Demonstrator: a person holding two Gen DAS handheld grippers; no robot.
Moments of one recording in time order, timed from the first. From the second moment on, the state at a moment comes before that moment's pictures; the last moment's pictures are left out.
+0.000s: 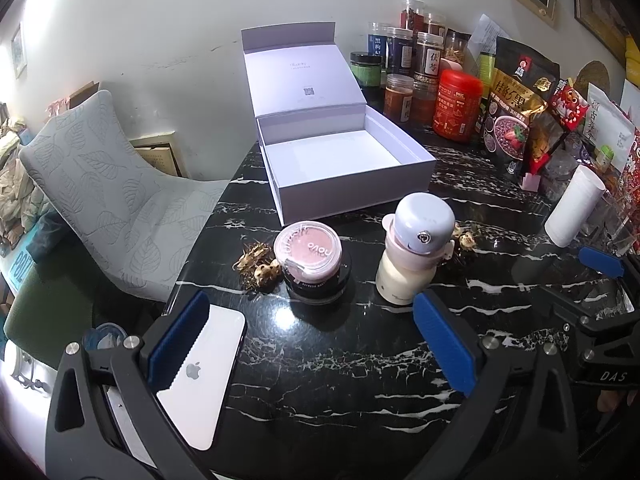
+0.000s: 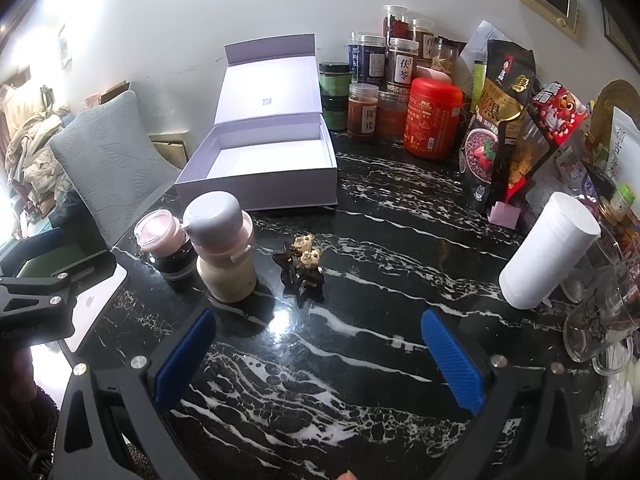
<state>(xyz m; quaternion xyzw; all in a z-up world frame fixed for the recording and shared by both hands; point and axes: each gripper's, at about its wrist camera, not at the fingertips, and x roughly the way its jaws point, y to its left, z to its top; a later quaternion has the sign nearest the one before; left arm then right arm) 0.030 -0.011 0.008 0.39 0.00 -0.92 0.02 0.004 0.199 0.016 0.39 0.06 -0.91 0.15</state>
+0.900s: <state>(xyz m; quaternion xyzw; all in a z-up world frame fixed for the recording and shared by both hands) 0.028 -0.051 -0.014 0.40 0.04 -0.92 0.01 -0.005 0.159 0.005 0.39 0.07 -0.89 0.21</state>
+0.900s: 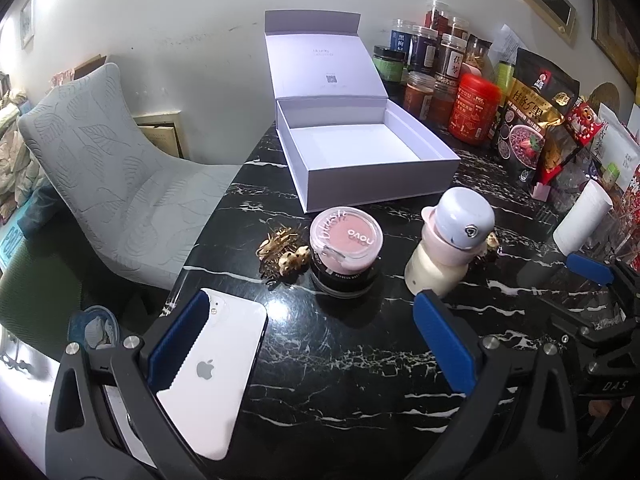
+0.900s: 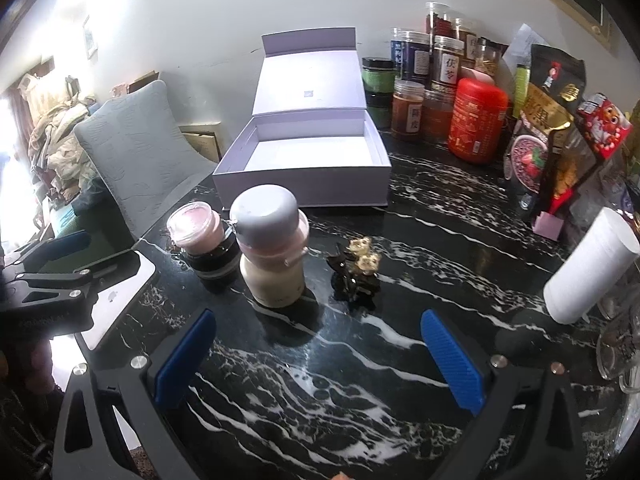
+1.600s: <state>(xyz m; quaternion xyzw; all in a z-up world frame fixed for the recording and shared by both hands) 0.003 -0.065 -0.022 0.39 0.04 -0.92 -0.02 -0.038 0.127 0.000 0.38 0.07 -0.88 0.26</state>
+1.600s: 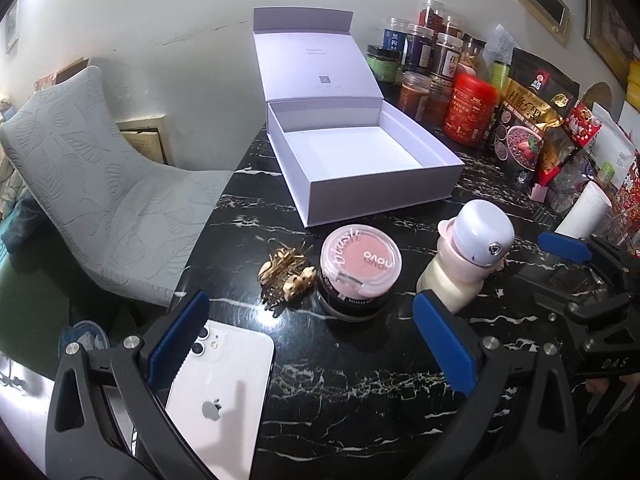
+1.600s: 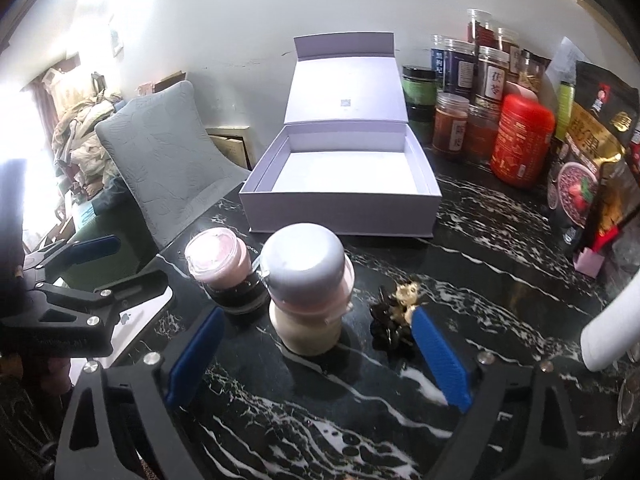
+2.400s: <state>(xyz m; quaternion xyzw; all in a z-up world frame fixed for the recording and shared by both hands) -0.035 -0.055 -0.040 0.40 0.02 -0.91 -0.10 -0.066 0.119 -0.017 0.37 0.07 -0.87 0.32</state>
